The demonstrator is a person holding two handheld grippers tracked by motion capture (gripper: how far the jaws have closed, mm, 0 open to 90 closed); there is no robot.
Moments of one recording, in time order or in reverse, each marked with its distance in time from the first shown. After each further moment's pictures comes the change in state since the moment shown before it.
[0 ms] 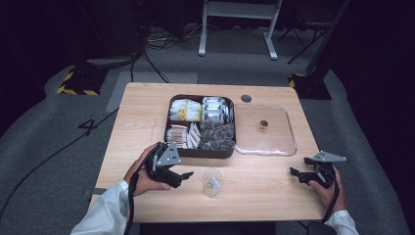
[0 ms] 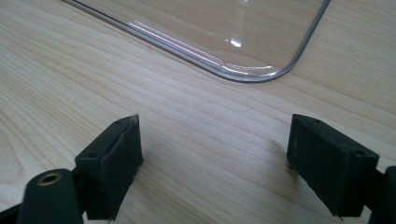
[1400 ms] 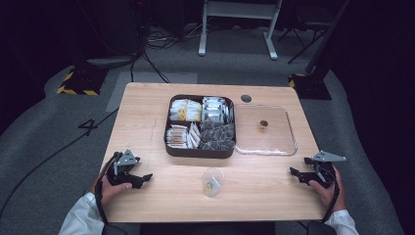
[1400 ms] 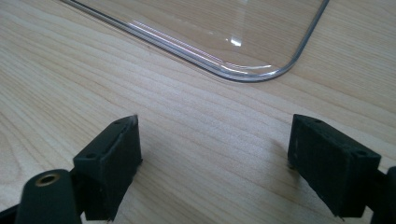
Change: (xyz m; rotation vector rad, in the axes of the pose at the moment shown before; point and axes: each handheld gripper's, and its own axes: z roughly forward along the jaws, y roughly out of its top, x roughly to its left) left arm 0.047 -0.146 -0.005 0.089 0.101 -0.338; right arm 0.000 0.000 0.000 0.002 0.000 0.006
